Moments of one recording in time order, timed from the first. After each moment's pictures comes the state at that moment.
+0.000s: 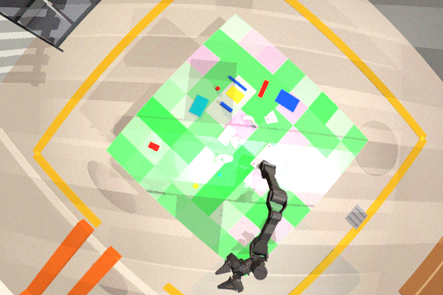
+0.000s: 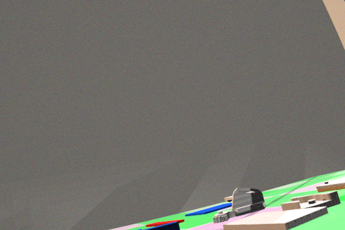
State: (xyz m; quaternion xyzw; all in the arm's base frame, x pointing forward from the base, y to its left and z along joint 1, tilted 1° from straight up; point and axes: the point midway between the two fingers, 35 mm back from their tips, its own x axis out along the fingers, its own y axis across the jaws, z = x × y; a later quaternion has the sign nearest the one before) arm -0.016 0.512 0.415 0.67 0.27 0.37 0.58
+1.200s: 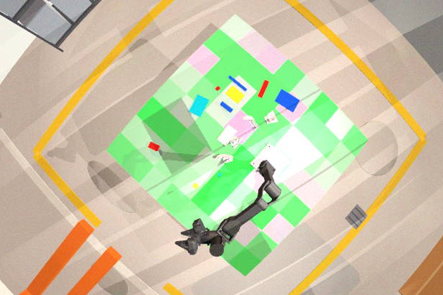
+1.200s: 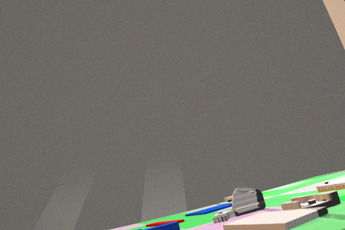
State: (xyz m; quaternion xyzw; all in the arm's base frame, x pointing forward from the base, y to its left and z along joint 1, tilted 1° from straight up) arm 0.213 0.473 0.363 0.69 0.23 0.21 0.65
